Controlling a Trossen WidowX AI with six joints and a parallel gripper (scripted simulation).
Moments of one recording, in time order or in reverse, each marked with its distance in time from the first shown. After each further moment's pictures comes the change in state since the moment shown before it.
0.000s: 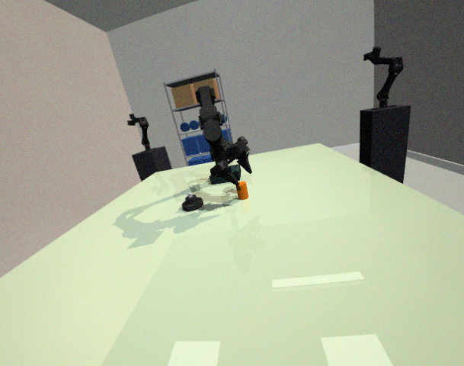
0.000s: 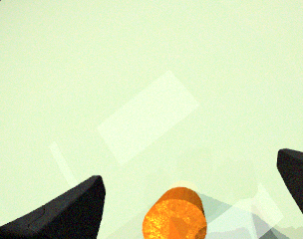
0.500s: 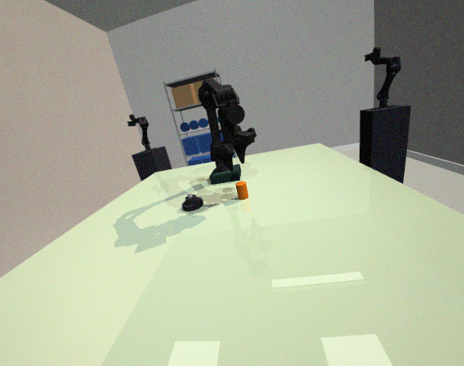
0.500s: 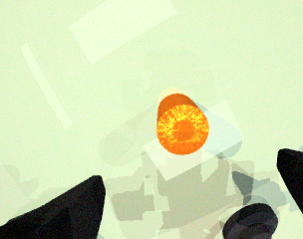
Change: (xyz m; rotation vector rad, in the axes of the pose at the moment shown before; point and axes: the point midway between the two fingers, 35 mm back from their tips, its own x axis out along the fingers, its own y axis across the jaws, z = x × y) arm -0.045 0.024 0.002 -0.151 0.481 -0.058
